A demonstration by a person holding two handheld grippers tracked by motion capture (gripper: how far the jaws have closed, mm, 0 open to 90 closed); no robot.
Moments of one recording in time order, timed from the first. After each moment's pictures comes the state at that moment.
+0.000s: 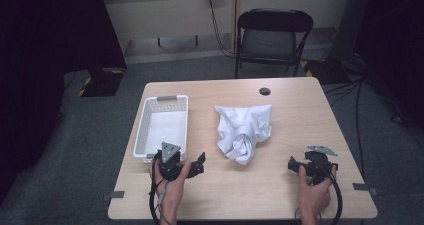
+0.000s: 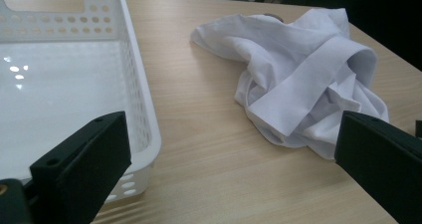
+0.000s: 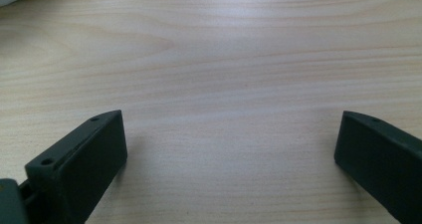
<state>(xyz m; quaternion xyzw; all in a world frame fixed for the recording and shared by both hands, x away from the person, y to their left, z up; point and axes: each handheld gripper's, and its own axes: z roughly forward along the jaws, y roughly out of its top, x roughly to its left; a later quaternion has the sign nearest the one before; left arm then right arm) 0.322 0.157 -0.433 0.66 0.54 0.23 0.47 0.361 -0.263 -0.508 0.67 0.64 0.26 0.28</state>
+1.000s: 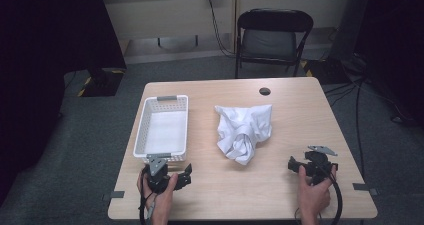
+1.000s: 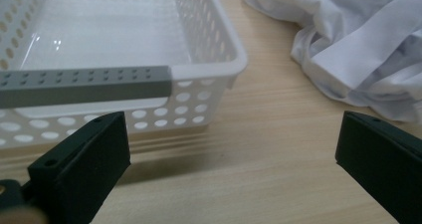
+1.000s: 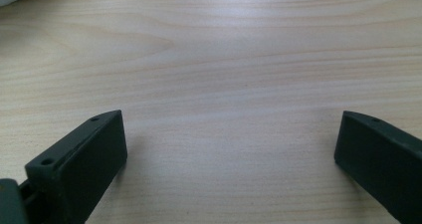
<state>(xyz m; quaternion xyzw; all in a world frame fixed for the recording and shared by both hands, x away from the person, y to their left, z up) 0.301 0.188 -0.470 0.65 0.58 0.24 0.42 0.361 -0.263 -0.508 0.67 0.64 0.26 0.28</state>
